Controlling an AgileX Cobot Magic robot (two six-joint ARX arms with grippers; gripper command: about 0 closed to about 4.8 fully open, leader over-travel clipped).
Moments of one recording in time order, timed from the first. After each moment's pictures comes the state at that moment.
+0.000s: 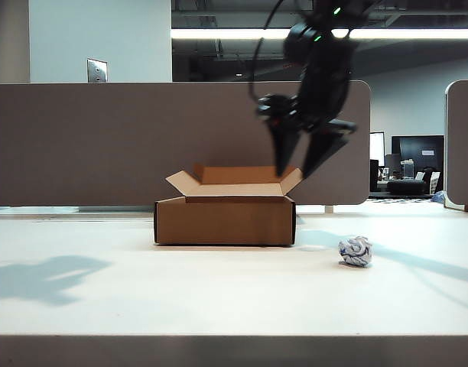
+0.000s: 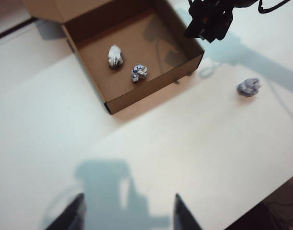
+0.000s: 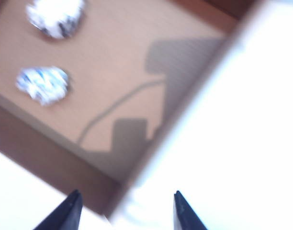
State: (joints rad) left arm -0.47 1.24 1.58 -1.09 0.06 0.10; right arm 0.34 2.18 2.10 -1.04 -0.10 -0.09
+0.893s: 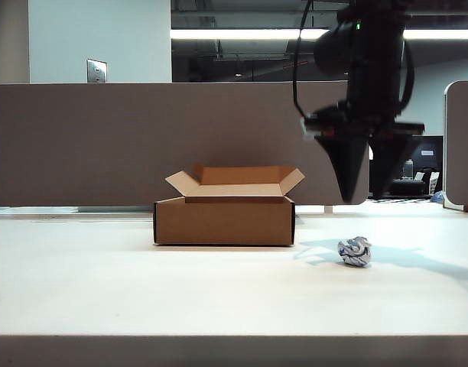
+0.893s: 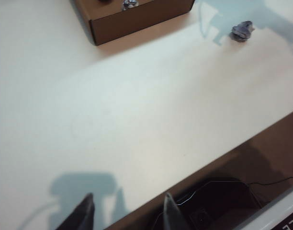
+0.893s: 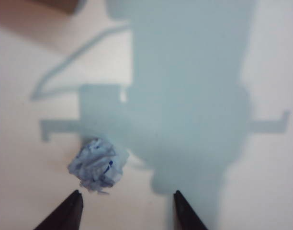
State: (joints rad) left arm -0.47 0.80 1.11 -1.07 0.09 0.00; right arm 0.34 1.95 1.69 -1.15 0.03 -0.07
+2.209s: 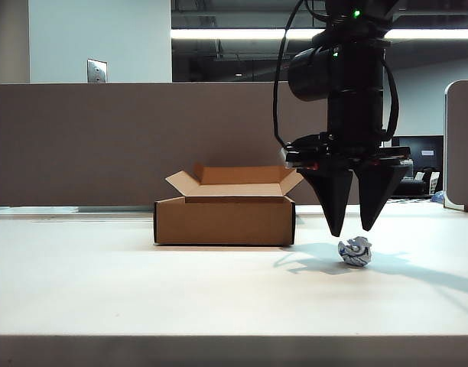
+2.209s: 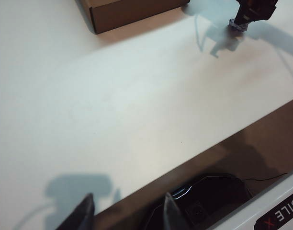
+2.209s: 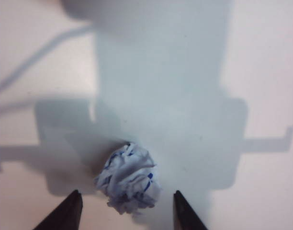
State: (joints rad) left arm -0.47 0.73 1.11 -1.15 0.09 -0.02; right arm 0.43 1.95 1.56 -1.05 0.10 -0.03
